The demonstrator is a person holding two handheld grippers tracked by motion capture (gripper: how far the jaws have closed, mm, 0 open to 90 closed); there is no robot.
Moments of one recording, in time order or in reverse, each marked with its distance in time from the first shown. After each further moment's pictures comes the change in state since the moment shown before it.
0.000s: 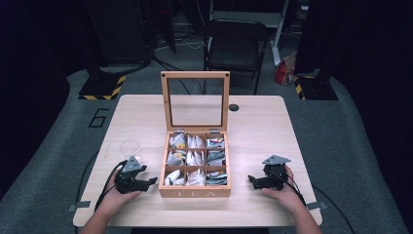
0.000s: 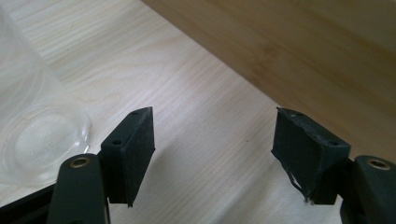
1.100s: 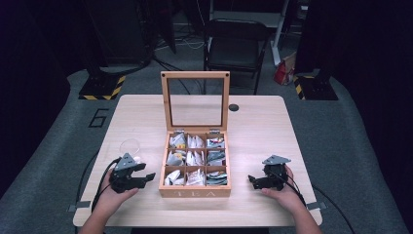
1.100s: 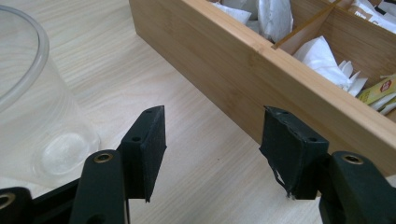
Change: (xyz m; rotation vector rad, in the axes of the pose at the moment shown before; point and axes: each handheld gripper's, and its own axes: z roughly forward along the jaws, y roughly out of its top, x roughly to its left) left arm -0.009 0.020 -0.027 -0.049 0.007 -0.035; right arm 0.000 0.000 0.000 -0.001 0.000 -0.003
